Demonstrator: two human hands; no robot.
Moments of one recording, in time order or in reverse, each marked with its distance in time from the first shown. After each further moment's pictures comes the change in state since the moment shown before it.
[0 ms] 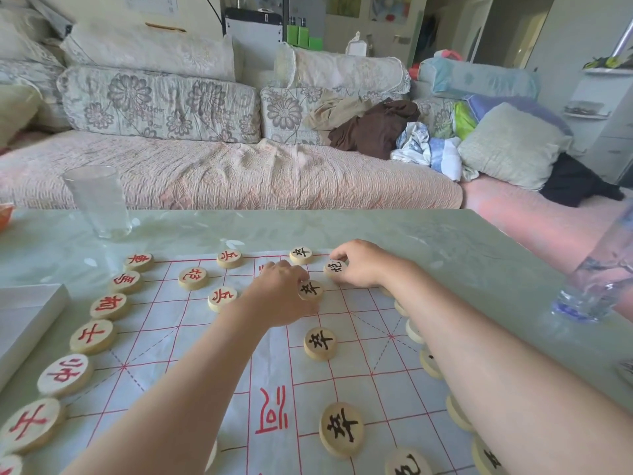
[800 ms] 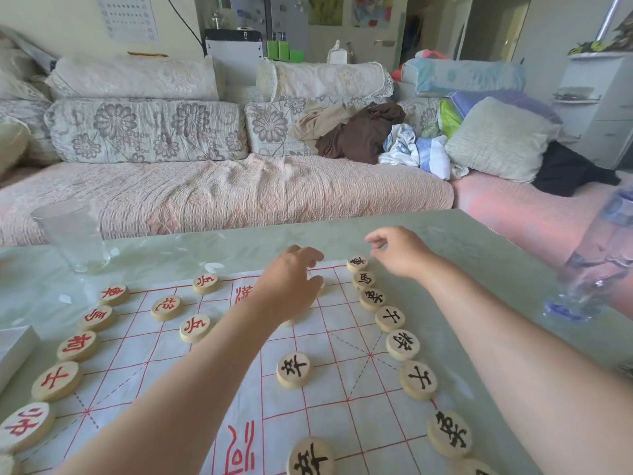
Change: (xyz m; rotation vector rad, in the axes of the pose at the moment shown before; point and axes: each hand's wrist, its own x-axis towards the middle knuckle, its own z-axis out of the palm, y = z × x) left_hand 0.033 0.061 -0.011 -0.149 0.167 0.112; right_hand 0.003 0.092 -0.044 0.215 0.294 0.100
